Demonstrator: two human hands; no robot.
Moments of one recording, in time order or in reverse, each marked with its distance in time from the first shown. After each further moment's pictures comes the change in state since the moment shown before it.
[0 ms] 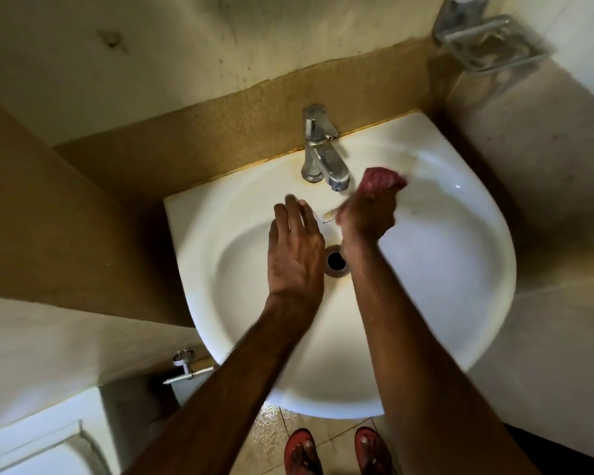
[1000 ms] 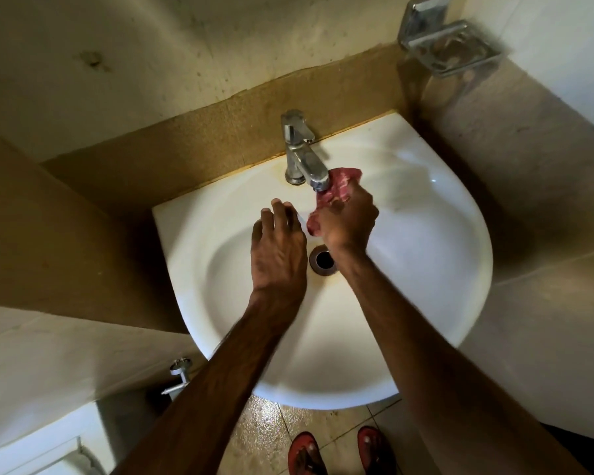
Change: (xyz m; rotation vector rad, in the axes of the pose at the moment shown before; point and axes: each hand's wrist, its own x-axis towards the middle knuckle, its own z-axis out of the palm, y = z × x) left_hand 0.004 -0.003 -0.003 0.082 -0.053 0.013; right_hand -0.021 -0.005 -0.029 -0.139 -0.168 -0.402
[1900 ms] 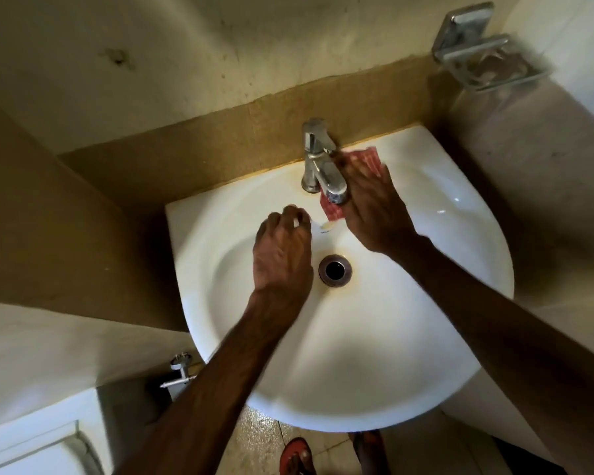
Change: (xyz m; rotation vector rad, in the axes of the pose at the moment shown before) left_hand 0.010 -0.004 -0.020 -0.187 0.033 -0.019; right_hand 0.078 0.045 -0.026 -0.501 -0.249 -1.050
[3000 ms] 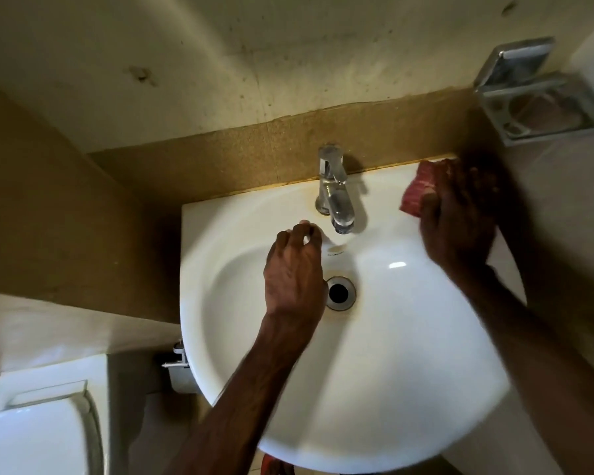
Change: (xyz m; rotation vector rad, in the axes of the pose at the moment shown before) left_hand 0.008 0.030 -0.016 -0.179 -0.012 -0.239; right_hand 0.005 0.086 -0.023 -0.218 0.087 0.359
